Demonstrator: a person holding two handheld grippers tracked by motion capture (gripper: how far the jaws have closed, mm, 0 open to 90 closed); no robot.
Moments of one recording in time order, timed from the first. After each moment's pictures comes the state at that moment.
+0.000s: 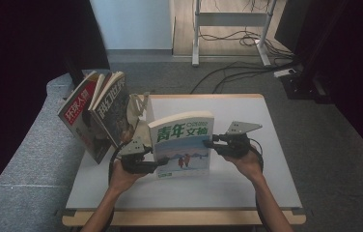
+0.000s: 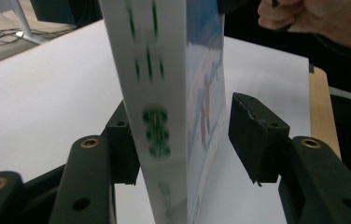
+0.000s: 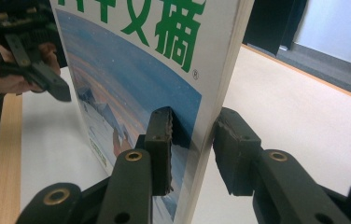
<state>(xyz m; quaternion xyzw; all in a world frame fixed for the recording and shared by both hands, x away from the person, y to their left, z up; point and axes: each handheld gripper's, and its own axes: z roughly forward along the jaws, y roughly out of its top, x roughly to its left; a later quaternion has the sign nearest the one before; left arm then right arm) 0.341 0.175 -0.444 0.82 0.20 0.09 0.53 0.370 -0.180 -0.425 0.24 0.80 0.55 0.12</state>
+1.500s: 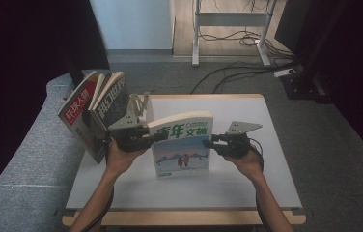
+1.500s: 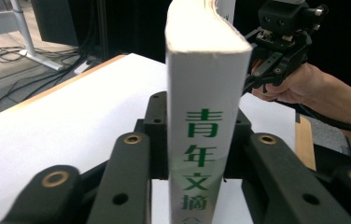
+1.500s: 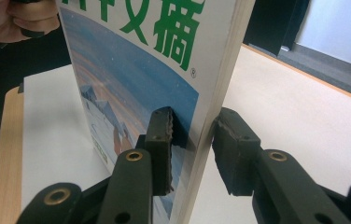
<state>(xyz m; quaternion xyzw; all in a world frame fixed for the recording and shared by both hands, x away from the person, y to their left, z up) 0.363 0.178 -0.377 0.79 0.21 0.08 0.56 0.371 -0.180 -0.424 0.23 0.80 0.54 0.11</state>
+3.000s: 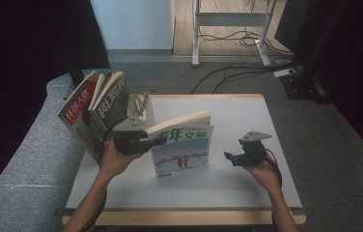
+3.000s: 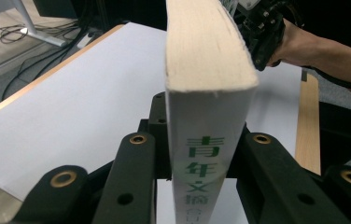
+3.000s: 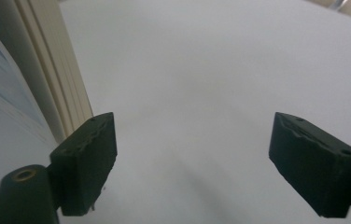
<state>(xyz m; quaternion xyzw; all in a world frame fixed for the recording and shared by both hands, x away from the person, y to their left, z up) 0.350 0.174 -0.358 0.85 0.19 0.10 0.48 0.371 -0.238 -0.481 0.38 0.81 0.39 0.19</state>
